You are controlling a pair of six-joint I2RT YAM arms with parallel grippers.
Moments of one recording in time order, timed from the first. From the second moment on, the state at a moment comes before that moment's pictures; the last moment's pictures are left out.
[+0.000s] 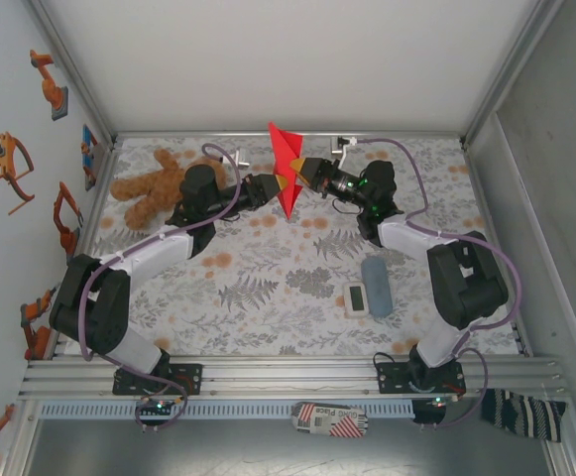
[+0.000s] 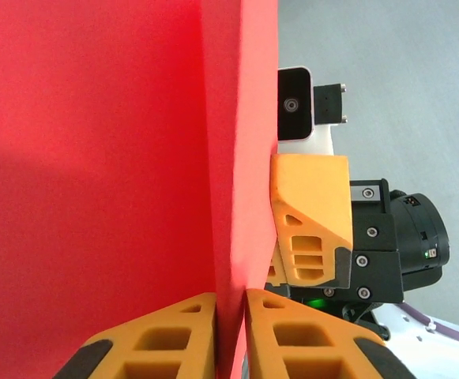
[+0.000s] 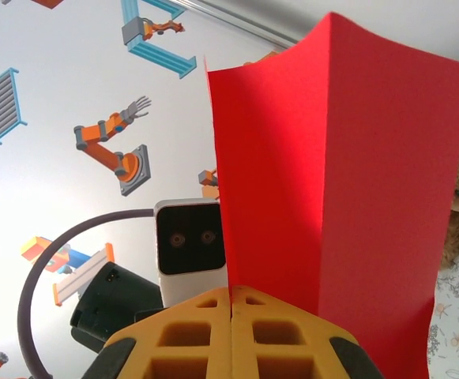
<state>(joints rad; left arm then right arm) -0.52 1.54 0.94 0.55 0.70 -1.01 0.42 1.71 1.00 0.92 -0.77 1.32</state>
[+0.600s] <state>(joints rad) -0.52 1.47 0.97 0.17 0.56 -0.78 0.35 1.66 0.90 0.75 -0.71 1.23</state>
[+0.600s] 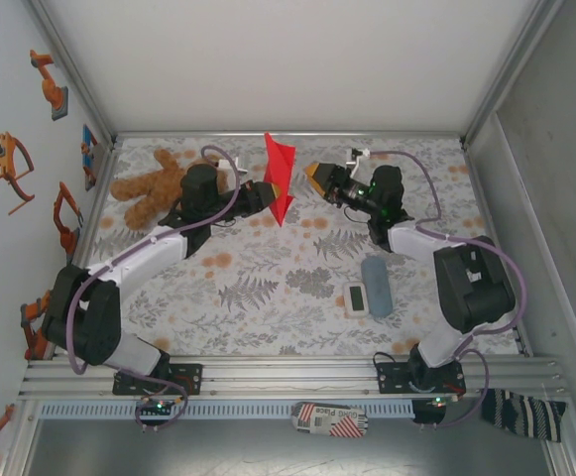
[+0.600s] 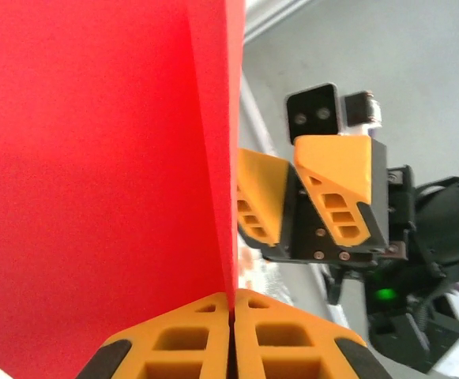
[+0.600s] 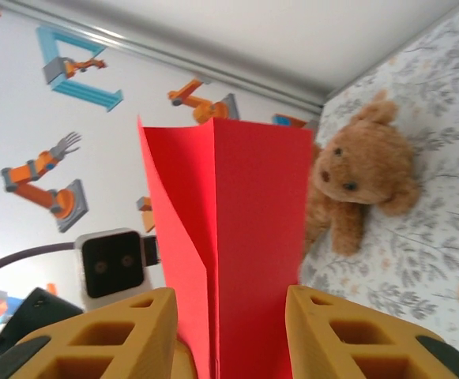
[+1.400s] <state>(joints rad) -0.70 2.03 1.56 -0.94 -0.63 -0.32 0.34 1.30 0.96 -0.21 -0.16 0.57</state>
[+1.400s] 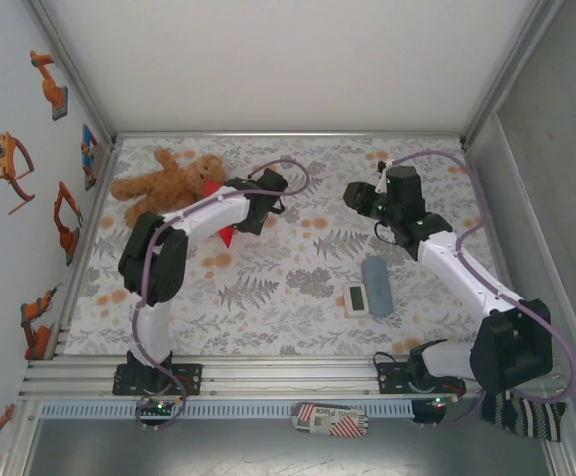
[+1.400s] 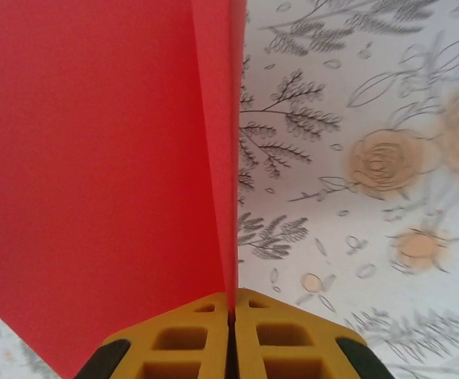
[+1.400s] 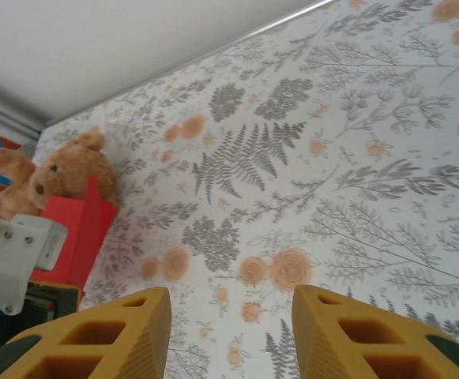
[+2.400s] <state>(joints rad) -0.80 2.25 1.72 -1.07 -0.59 -0.39 0.34 1.31 0.94 -0.21 -0.13 0.59</state>
